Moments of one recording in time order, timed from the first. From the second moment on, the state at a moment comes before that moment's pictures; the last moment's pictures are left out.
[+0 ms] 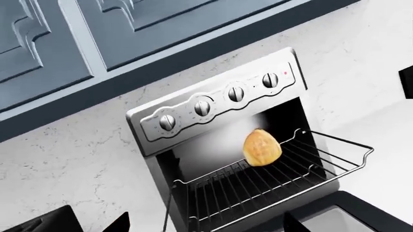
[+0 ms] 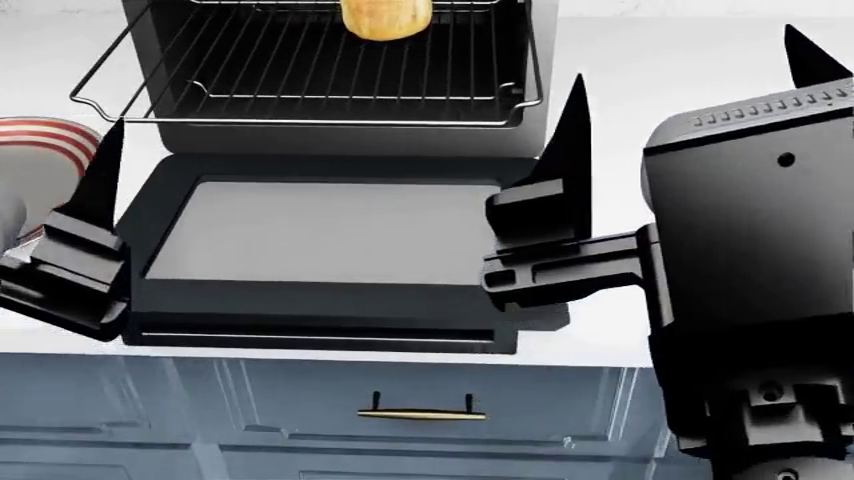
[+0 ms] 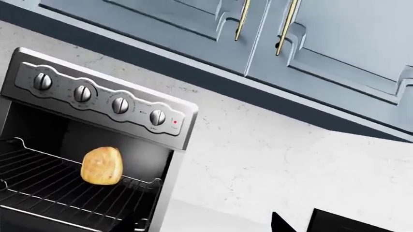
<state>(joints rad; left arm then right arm) -1.11 -0.49 0.07 0.80 -1.48 -1.52 -0.99 1.00 0.50 0.03 -0.91 1.16 1.51 0.81</state>
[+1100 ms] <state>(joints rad) -1.66 -0.58 0.41 0.56 -1.94 -1.44 -1.31 1.36 0.69 -0.11 -0.80 1.69 1.41 1.22</state>
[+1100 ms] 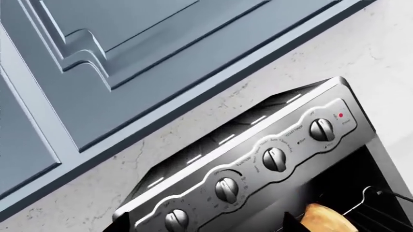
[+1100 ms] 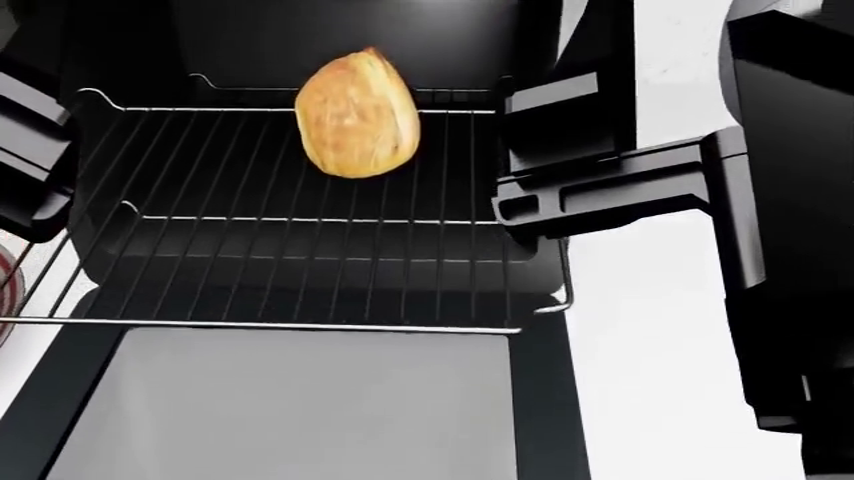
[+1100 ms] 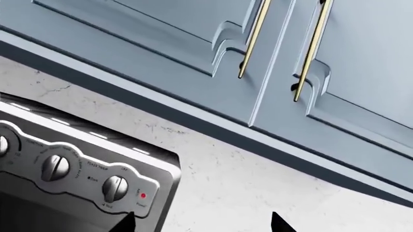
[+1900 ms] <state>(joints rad) -1.48 -0.48 0.42 0.39 -1.64 -1.33 -0.85 1.42 0.73 -0.21 -0.77 1.75 1.37 1.32</state>
